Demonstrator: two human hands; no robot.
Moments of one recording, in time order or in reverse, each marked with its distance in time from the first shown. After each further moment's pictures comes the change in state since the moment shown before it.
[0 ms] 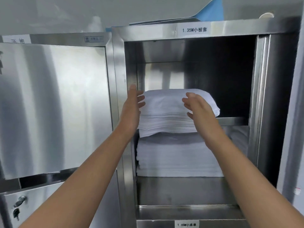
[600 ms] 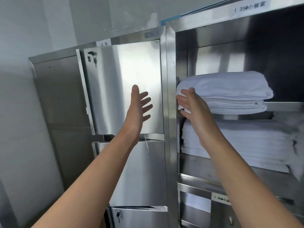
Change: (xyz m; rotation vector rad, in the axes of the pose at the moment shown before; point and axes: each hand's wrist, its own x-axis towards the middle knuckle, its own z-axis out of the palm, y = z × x) left_hand -0.150 0.054 -0.078 0.091 0.275 -0.123; right_hand -0.102 -0.045 0.064 0.309 -0.337 0.083
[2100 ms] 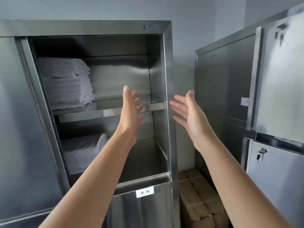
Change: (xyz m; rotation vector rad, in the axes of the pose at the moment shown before) left_hand -0.165 0.110 -0.356 0.313 0.931 0.127; right_hand -0.109 -0.040 0.393 0.609 -0.909 0.130
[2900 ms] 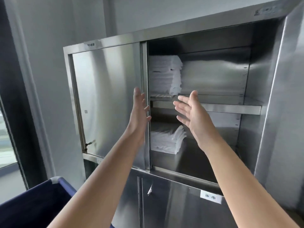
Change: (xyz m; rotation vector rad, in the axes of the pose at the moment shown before) left_hand -0.083 0.052 -0.133 0.197 0.544 0.110; right_hand -0.010 0.016 0.162 0.245 -0.593 0.087
